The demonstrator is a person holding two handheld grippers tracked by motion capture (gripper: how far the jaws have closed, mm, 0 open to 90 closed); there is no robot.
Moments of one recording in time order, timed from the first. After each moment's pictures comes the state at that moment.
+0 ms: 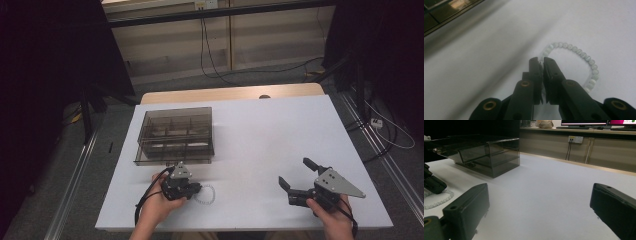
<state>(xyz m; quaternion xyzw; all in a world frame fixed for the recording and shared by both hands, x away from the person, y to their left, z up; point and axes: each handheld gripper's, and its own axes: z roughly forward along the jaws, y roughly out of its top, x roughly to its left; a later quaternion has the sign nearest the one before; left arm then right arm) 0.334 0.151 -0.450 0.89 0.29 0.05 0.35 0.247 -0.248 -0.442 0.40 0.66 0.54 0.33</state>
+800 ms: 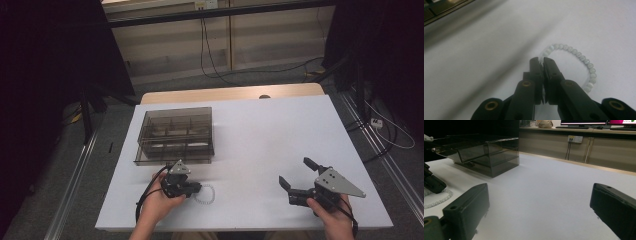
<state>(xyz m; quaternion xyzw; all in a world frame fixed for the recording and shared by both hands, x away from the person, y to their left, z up) 0.339 0.152 -0.449 0.88 0.32 0.03 0.35 0.248 -0.249 -0.442 0.40 0.66 0.54 0.33</state>
